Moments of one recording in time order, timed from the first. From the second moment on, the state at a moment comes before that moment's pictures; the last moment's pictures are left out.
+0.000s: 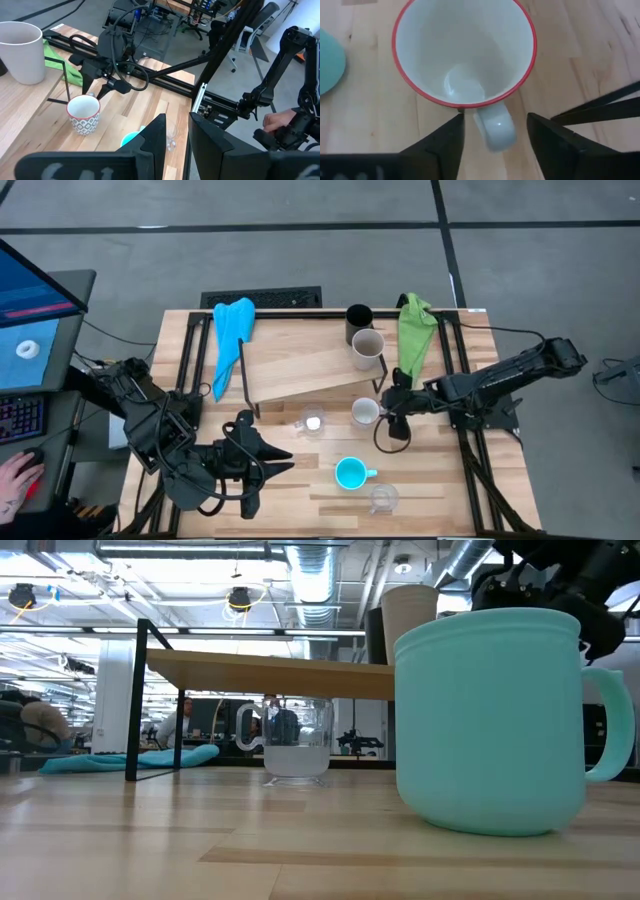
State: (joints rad) left arm -0.76 1.64 1.99 -0.88 -0.77 -0.77; right arm 0.22 1.17 0.60 -0.42 0.23 0.23
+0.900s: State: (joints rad) left arm -0.76 1.64 1.99 -0.88 -0.77 -0.77; right arm 0.34 1.14 0.60 -0.40 0.22 0.34
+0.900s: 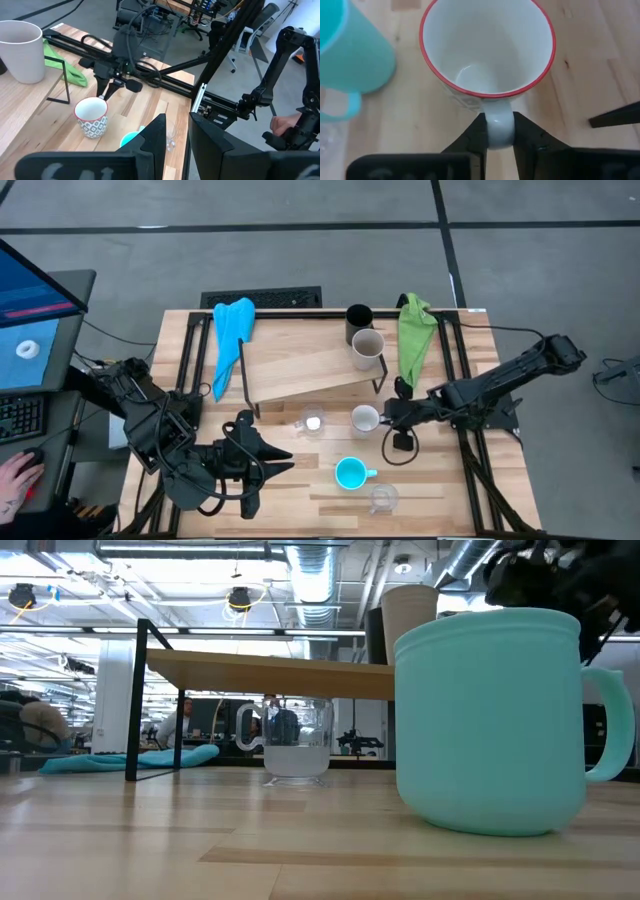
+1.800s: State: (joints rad) left arm -0.76 1.64 1.99 -0.88 -0.80 -0.76; right arm 0.60 1.09 0.98 -0.52 0.70 0.17
